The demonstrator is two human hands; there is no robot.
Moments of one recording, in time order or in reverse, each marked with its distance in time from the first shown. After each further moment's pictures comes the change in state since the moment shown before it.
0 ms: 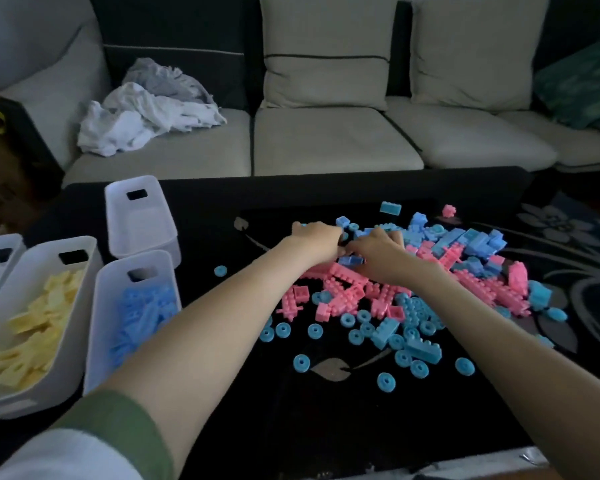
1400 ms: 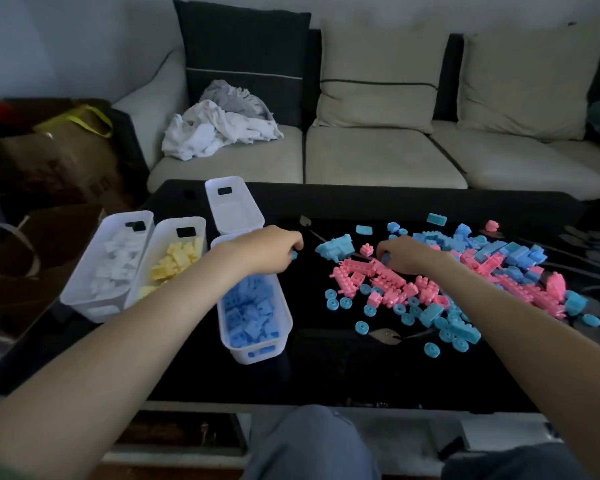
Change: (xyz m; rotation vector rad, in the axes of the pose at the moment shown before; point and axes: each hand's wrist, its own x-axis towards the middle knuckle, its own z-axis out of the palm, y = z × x) left_hand -0.186 -0.115 -0.021 -0.166 0.053 -0.105; right_hand 0.002 -0.053 -0.019 0.103 -0.161 0.055
